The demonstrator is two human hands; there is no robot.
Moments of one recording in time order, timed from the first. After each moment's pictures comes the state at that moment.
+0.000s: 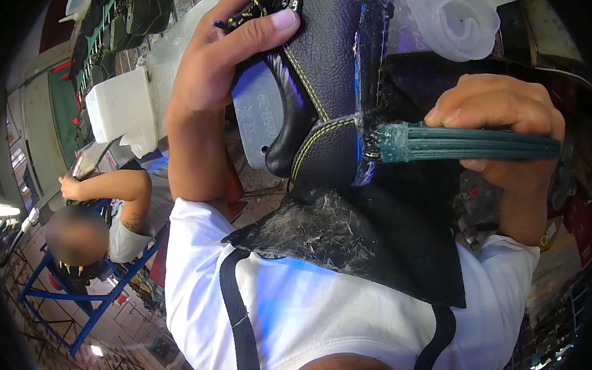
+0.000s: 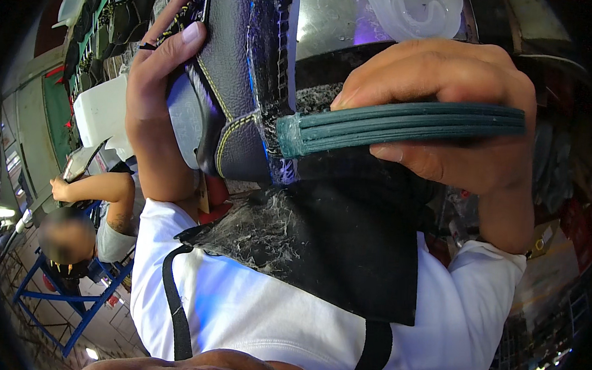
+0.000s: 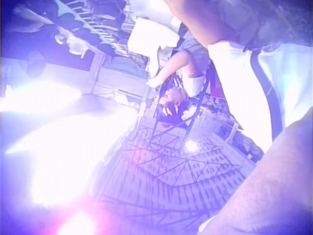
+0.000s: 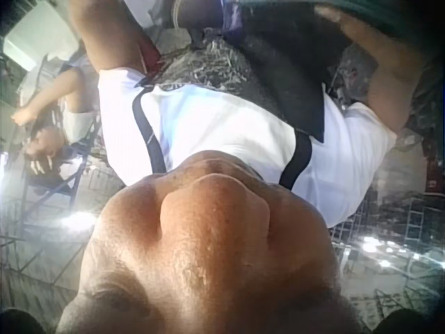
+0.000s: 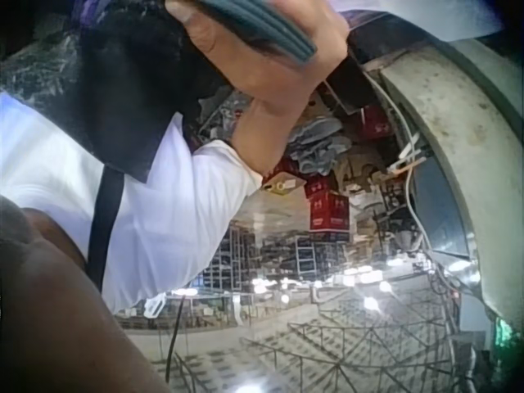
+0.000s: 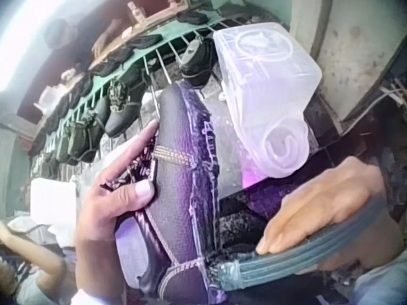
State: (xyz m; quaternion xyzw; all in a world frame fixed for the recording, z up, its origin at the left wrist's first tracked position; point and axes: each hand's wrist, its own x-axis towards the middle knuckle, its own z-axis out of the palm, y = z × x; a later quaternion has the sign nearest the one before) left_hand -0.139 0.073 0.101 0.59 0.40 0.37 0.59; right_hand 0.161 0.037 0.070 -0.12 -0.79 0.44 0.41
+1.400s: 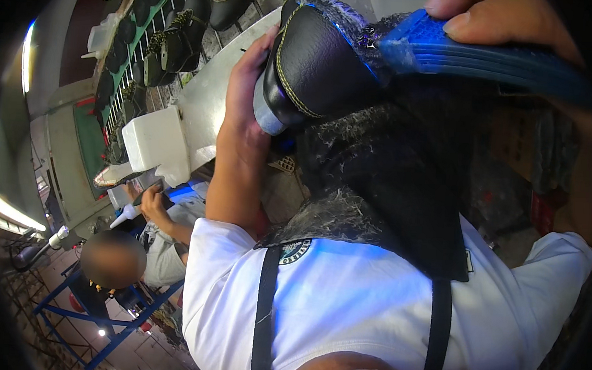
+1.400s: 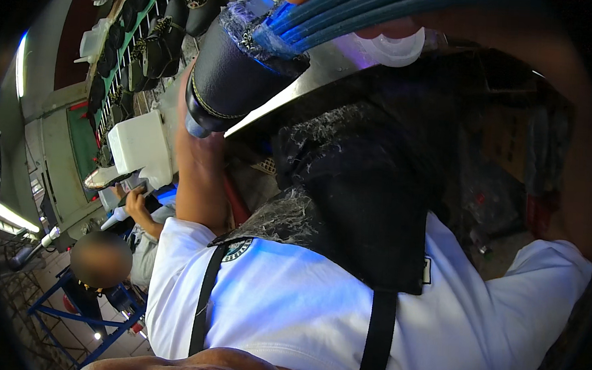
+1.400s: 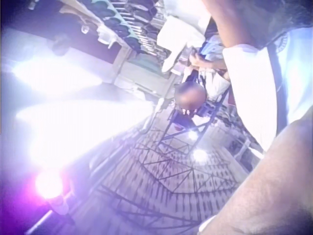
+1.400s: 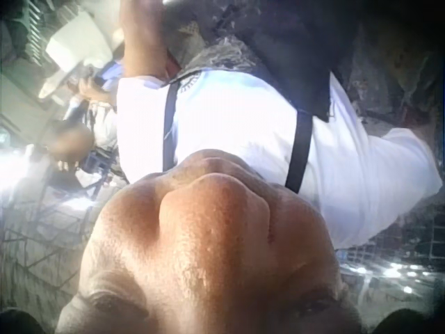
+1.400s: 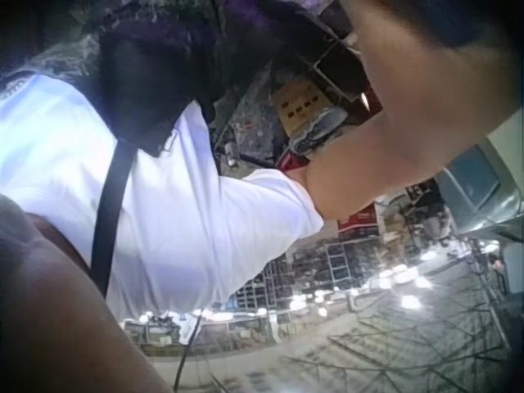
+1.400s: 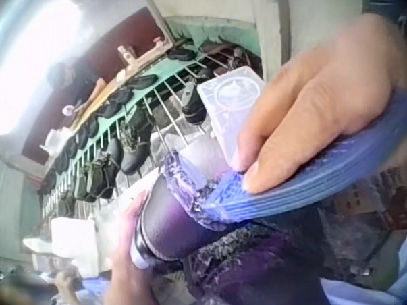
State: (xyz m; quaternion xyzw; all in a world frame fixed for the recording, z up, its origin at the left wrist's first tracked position) left_hand -0.147 0.083 0.096 0.13 0.24 0.40 0.87; right_hand 0.191 0.082 0.187 -0.09 -0.93 0.31 0.20
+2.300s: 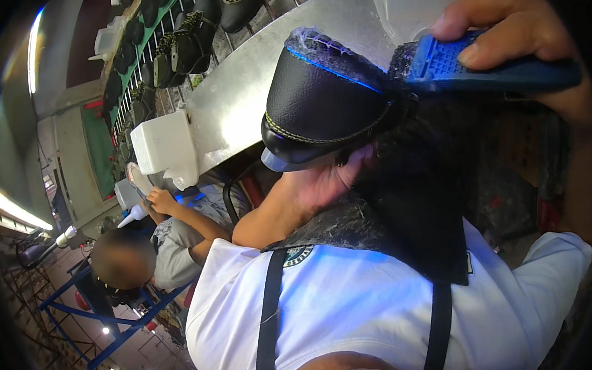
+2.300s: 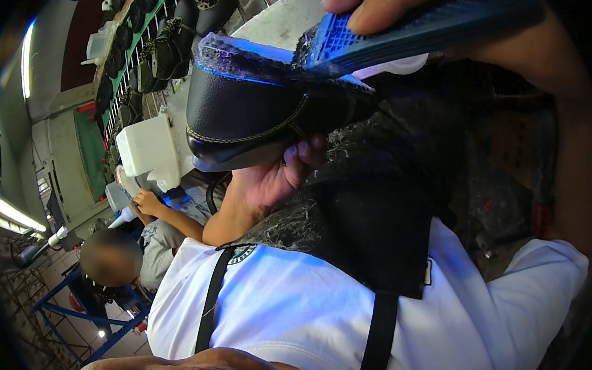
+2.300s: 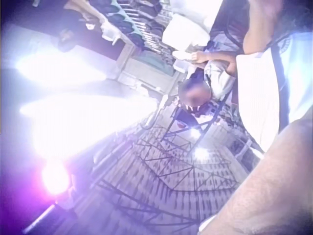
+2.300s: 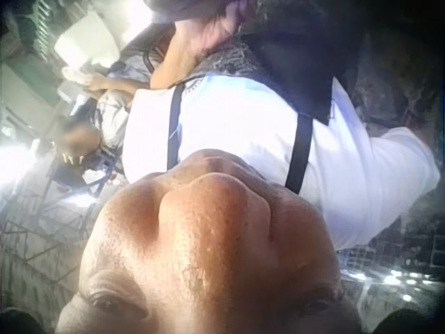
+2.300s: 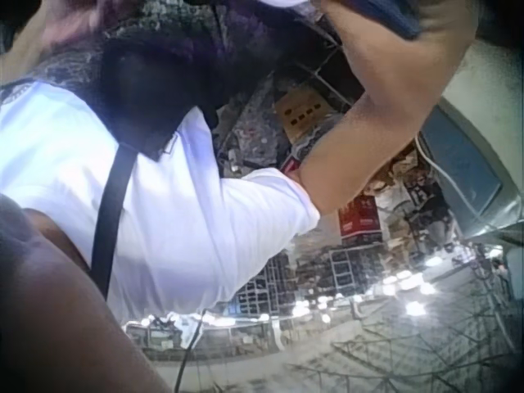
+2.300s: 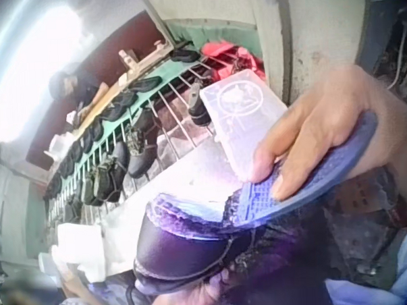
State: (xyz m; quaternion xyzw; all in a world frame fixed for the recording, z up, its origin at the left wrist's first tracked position) left_hand -0.143 -0.009 0.065 -0.28 0.19 0.28 0.90; right_hand 0.187 0.095 0.166 -0.07 -0.85 0.39 0.35
